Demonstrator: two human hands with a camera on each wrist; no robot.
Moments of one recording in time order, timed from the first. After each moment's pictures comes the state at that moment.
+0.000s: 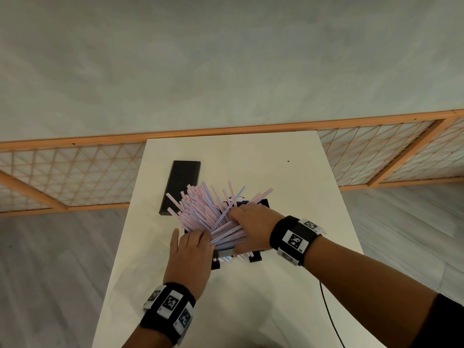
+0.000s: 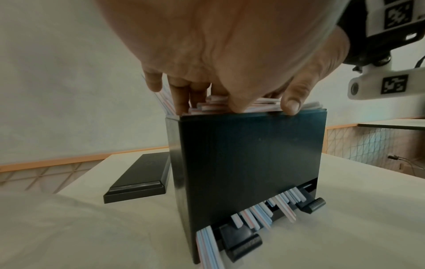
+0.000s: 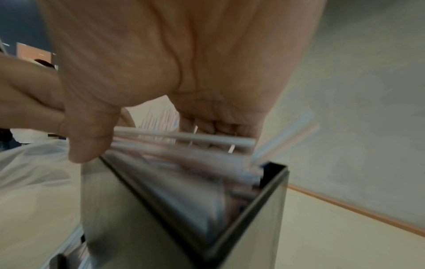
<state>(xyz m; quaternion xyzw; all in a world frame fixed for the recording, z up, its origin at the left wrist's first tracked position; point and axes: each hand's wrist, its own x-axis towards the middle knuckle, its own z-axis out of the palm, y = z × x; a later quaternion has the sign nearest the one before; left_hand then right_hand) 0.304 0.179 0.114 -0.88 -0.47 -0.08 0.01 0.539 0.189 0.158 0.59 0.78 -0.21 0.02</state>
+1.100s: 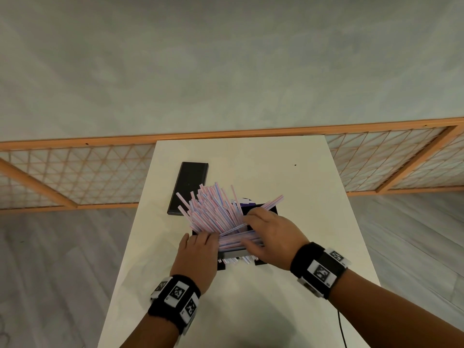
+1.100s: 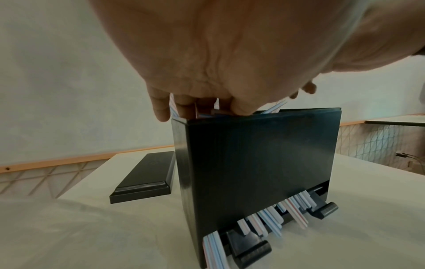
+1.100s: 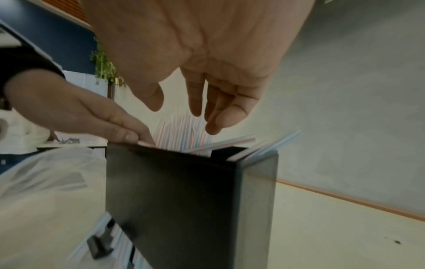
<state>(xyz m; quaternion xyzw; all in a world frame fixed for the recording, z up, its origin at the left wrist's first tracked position) 0.301 0.185 0.118 -0.89 -0.46 -0.01 -0.02 0.541 0.139 0.148 0.60 0.77 -0.08 -0.19</state>
